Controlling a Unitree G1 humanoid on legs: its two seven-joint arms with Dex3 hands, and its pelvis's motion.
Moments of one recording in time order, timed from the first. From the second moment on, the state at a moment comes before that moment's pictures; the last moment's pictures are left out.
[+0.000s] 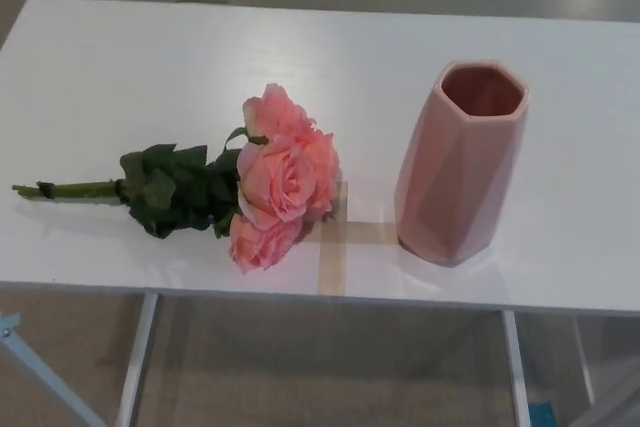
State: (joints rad) left_arm -0.12 0.39 0.32 1.20 -0.02 -0.18 0.03; right_arm -0.19 -0.25 -0.22 1.24 -0.05 -0.17 -0.17
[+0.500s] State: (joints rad) left_arm -0.10 0.45 0.16 1.13 0.02 -0.24 -0.07; right_arm -0.20 -0.25 -0.22 1.26 -0.05 -0.20 -0.17
